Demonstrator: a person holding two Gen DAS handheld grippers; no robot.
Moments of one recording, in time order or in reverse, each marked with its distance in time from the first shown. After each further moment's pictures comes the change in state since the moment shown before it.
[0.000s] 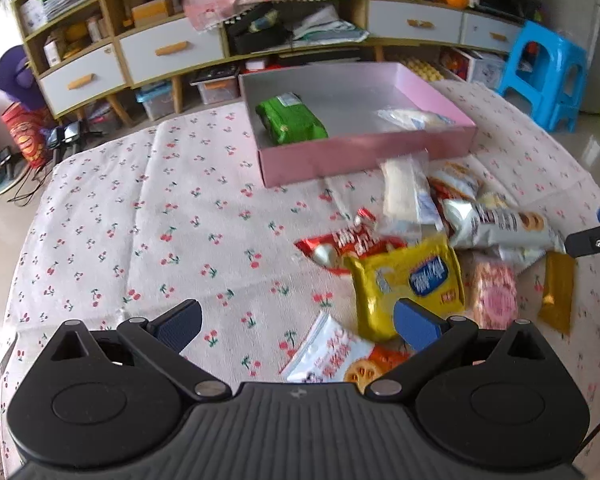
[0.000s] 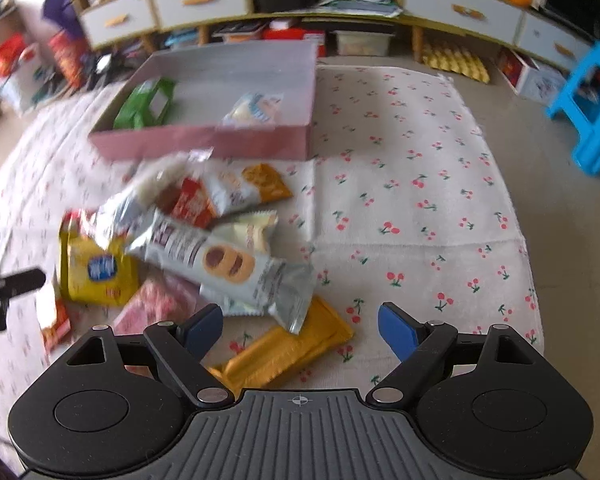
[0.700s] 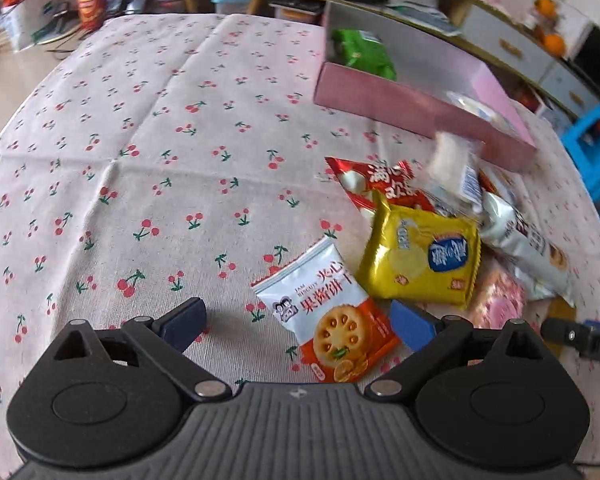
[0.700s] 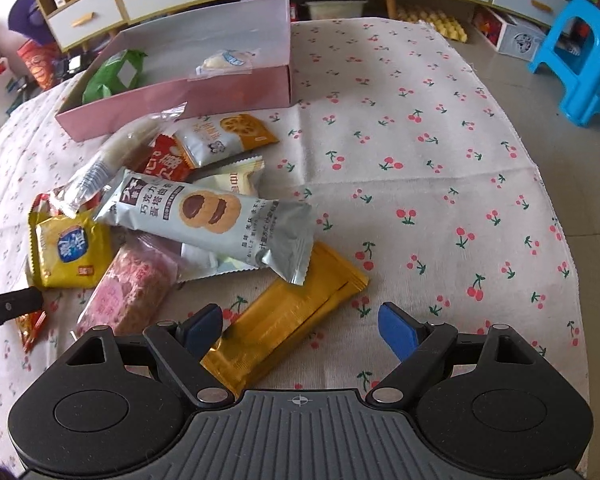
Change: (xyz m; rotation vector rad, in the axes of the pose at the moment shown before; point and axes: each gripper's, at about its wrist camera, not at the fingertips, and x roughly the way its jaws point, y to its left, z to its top) left arm 0.015 0.008 -0.028 -0.432 0.145 0.003; right arm 0.033 0.004 -0.026 0.135 0.048 -0.033
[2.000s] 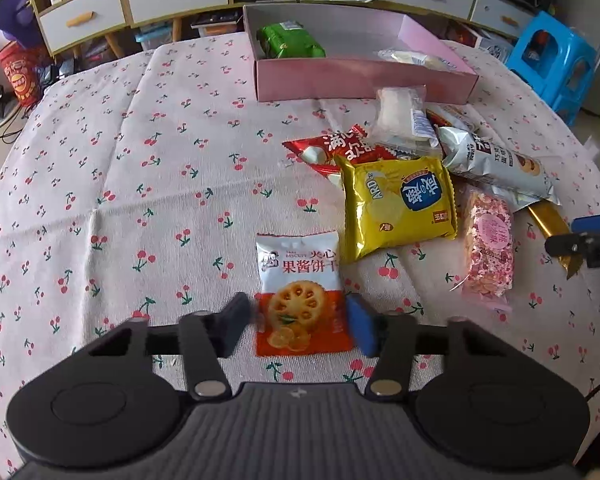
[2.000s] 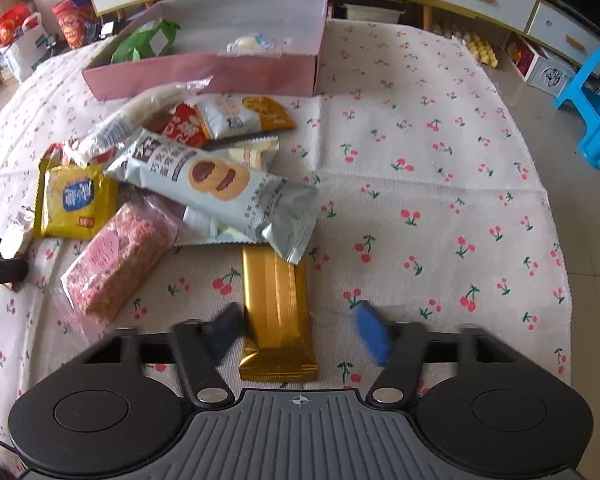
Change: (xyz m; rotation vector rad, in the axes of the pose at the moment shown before) left arm -0.010 -0.002 -0.008 0.334 -0.003 -0.043; right arm -0.004 -0.006 -0.008 -0.157 0.004 0.015
